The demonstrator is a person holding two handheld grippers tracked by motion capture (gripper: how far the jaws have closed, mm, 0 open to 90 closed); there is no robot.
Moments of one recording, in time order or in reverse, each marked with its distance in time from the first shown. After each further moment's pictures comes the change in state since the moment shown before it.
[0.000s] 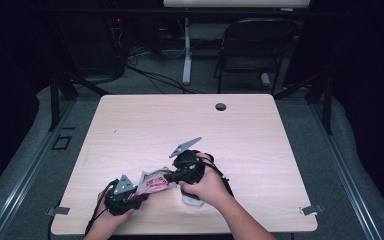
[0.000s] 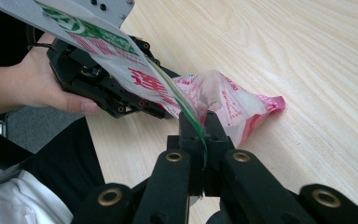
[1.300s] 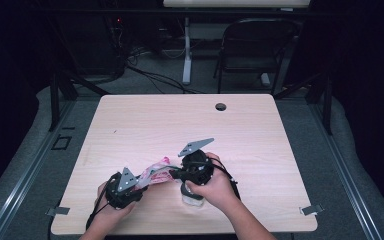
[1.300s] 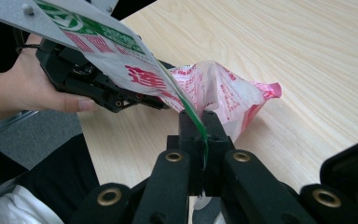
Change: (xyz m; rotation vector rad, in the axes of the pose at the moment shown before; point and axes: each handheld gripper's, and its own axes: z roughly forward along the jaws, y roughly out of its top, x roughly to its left) left arm -0.009 0.032 -0.013 -0.039 0.121 0.117; right arm 0.005 -0.008 -0.027 -0.107 -0.059 0.001
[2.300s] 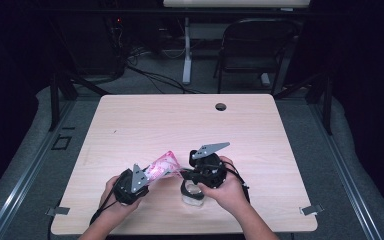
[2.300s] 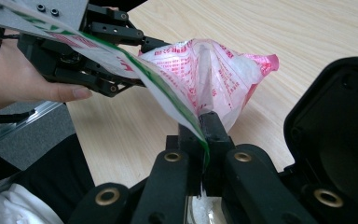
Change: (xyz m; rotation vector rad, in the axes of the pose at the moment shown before) left arm -0.015 0.027 0.002 0.014 0.127 0.173; right arm -0.012 -0.023 -0.019 -0.035 -0.030 0.035
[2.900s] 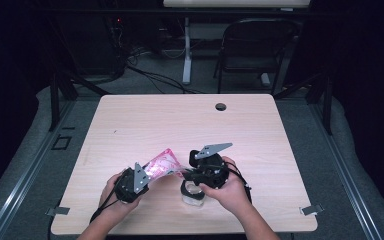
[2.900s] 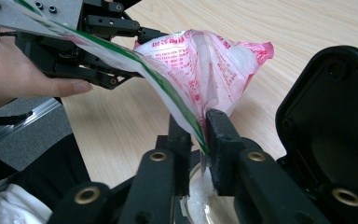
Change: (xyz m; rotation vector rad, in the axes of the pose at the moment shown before) left arm 0.001 0.002 0.002 0.013 0.054 0.042; right arm -0.003 -0.004 -0.003 0.002 -0.011 0.007
